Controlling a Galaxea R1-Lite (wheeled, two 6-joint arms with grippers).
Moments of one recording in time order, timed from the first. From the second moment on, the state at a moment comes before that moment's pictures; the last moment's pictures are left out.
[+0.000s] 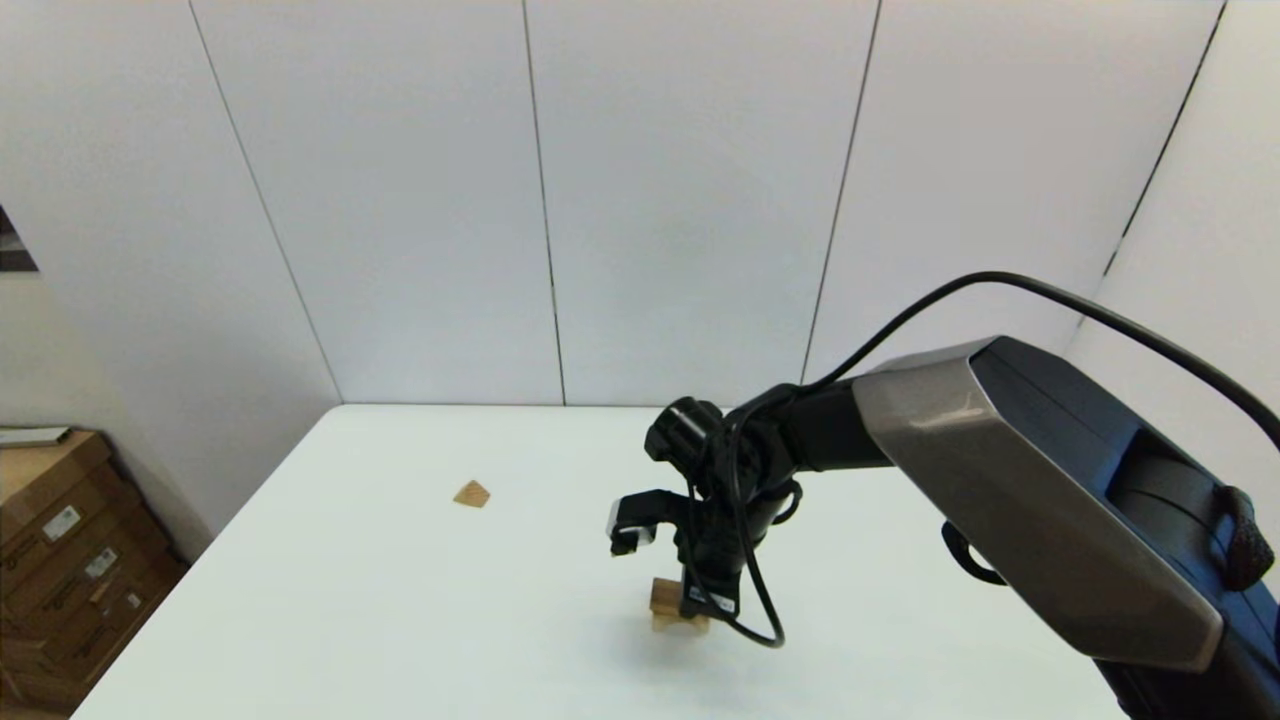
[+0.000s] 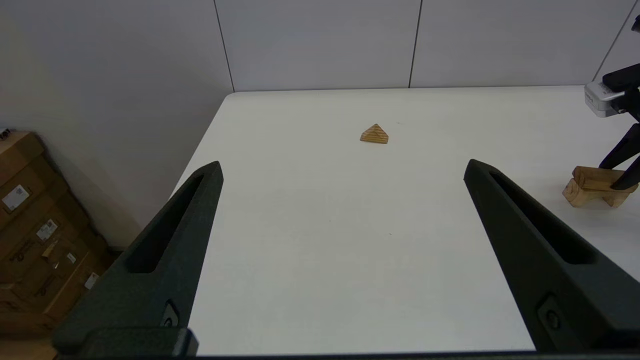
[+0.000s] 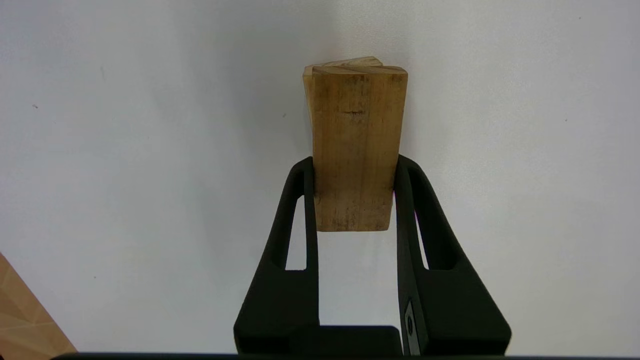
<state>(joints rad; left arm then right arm) 0.00 0.00 0.00 0.00 0.00 0.00 0.65 2.46 -1.76 0.64 0.13 -0.73</state>
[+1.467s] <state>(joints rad) 0.00 0.00 0.00 0.00 0.00 0.00 0.44 1.67 -1.69 0.89 0.14 -0.55</state>
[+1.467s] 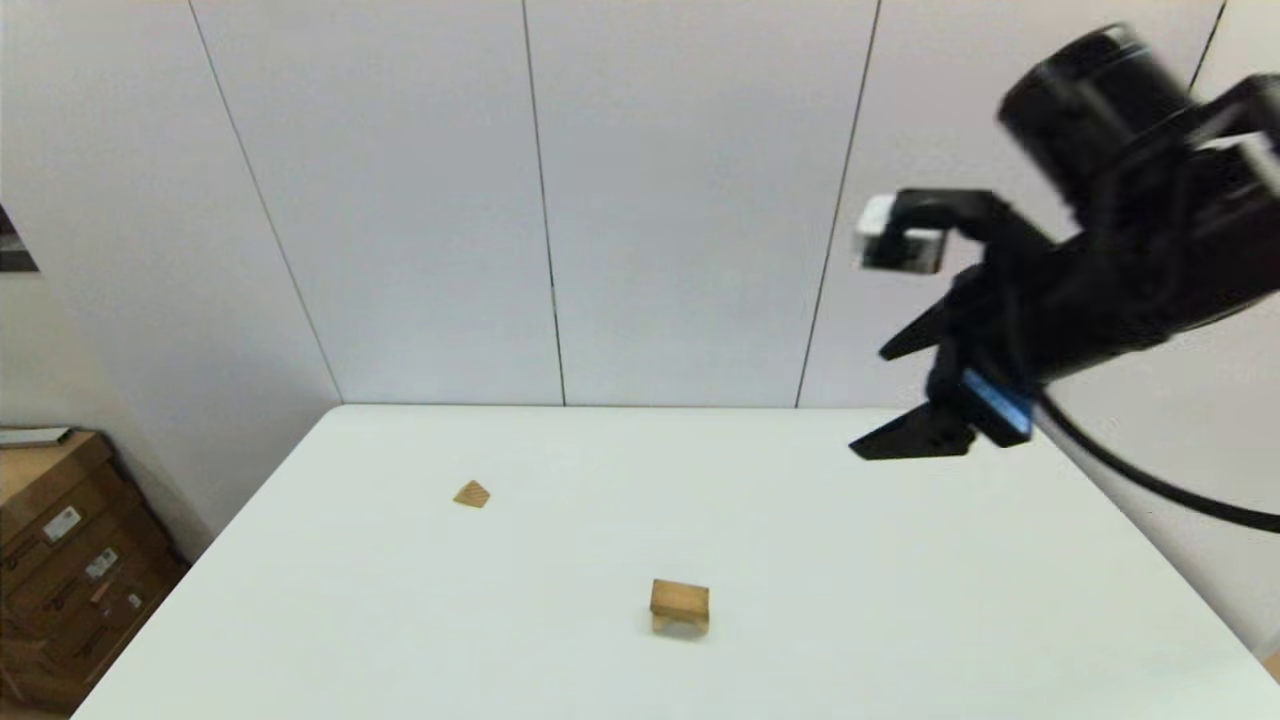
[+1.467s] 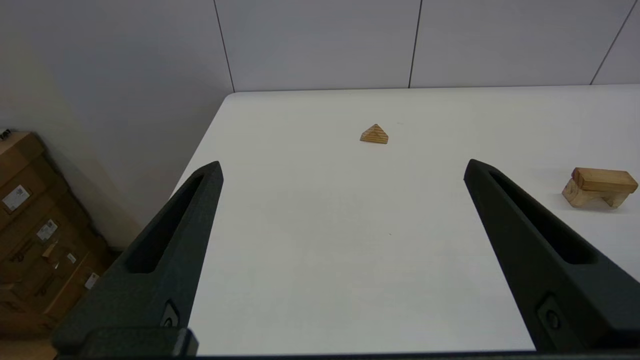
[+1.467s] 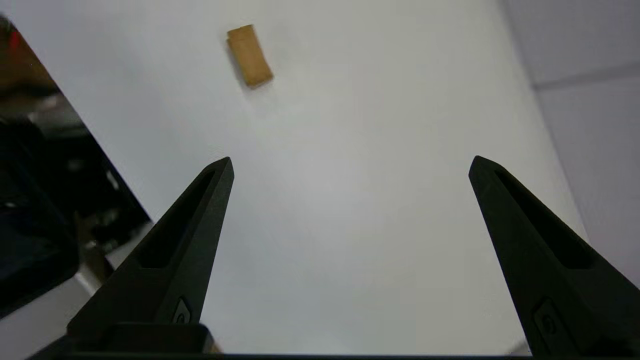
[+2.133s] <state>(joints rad) 0.00 0.00 0.00 0.00 0.00 0.00 0.10 0.92 -1.39 0.90 0.02 -0.32</state>
